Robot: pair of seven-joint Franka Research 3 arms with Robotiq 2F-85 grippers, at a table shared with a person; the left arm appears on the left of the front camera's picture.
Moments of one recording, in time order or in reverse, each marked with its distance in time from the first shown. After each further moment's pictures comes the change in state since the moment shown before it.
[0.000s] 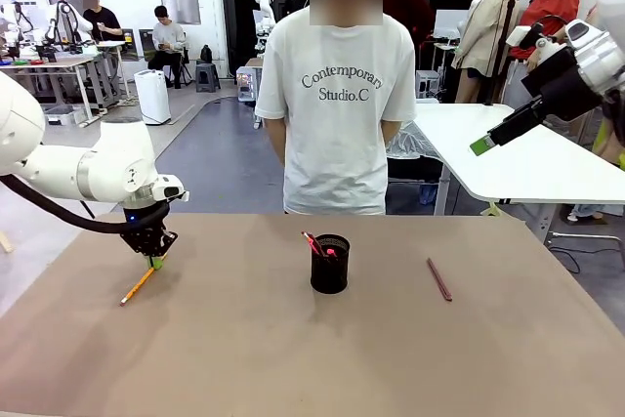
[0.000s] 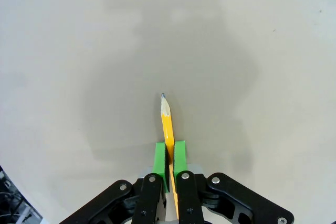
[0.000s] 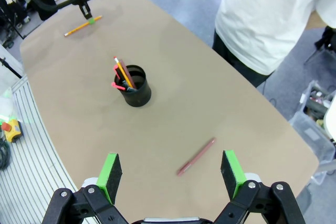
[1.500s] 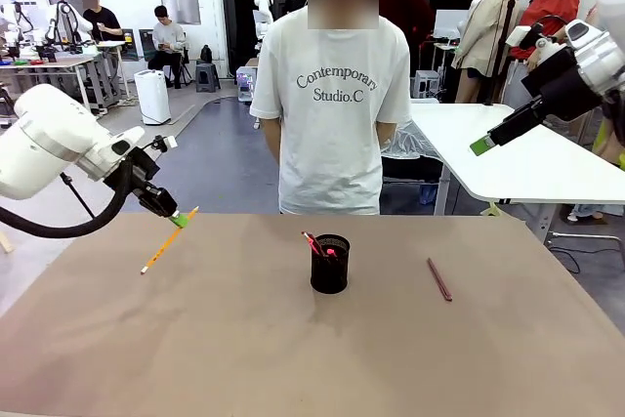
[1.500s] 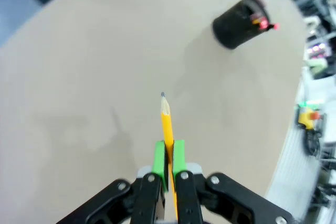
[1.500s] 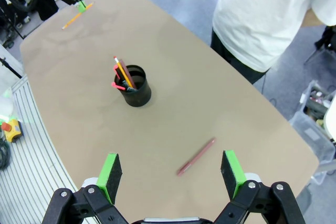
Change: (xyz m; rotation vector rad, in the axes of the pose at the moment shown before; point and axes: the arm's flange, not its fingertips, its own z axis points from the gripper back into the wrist) left arm -0.024 0.017 0.085 -0.658 -0.401 -0.524; right arm 0.000 0.000 0.000 0.000 0.000 0.000
